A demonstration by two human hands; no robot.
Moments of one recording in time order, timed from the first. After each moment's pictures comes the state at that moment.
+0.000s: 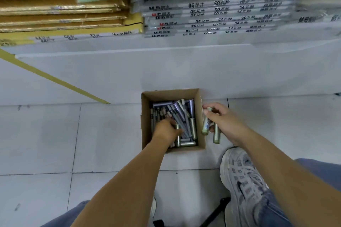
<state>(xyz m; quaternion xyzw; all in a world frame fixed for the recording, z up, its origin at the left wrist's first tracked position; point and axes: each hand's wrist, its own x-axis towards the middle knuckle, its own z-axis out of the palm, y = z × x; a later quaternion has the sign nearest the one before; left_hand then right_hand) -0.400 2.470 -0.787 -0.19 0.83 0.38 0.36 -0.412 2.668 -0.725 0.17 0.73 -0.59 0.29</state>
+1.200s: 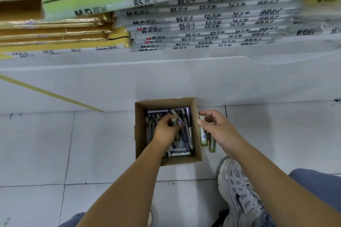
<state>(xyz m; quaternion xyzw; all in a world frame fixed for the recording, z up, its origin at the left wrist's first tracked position) -0.417 2.488 -0.797 -0.27 0.72 0.60 0.23 -0.415 2.665 -0.727 0.18 0.76 -0.57 0.27</state>
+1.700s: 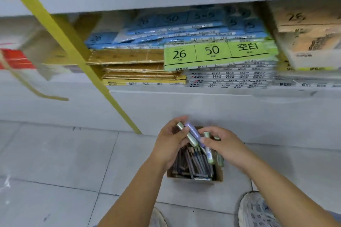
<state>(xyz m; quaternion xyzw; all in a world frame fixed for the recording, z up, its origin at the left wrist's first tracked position) -0.391 2.438 -0.631 -0.17 0.55 0.81 0.09 -0.412 2.617 -0.625 -0.03 0.81 -0.54 0.24</state>
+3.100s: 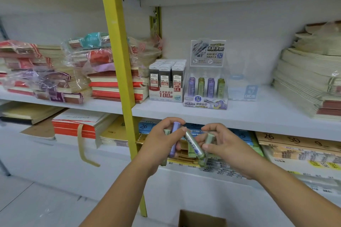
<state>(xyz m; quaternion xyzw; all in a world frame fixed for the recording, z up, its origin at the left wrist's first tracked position) -0.397 2.373 -0.378 0.01 0.72 0.68 -0.10 -0.450 2.572 -0.385 -0.26 0.72 -0.62 0.16</state>
